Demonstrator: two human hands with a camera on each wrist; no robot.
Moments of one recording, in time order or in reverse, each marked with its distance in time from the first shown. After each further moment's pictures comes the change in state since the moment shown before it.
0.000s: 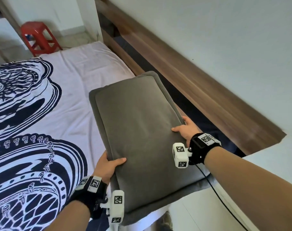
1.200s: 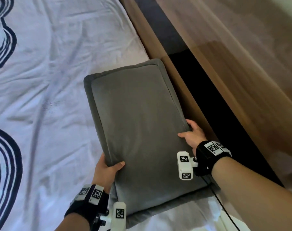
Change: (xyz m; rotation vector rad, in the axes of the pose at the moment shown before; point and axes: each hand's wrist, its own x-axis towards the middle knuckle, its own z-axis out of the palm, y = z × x) left_hand 0.274 -0.170 0.130 0.014 0.241 -0.038; right_hand 0.364 0.118 -0.007 -0.284 -0.045 0.056
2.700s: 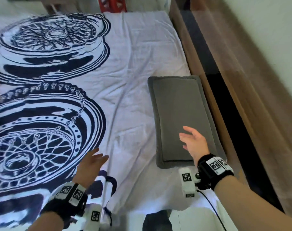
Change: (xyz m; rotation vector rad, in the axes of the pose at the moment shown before) left_hand -0.261 0.088 -0.242 0.181 0.267 -0.079; right_hand -0.307 -0.069 0.043 -0.100 -0.321 -0.200
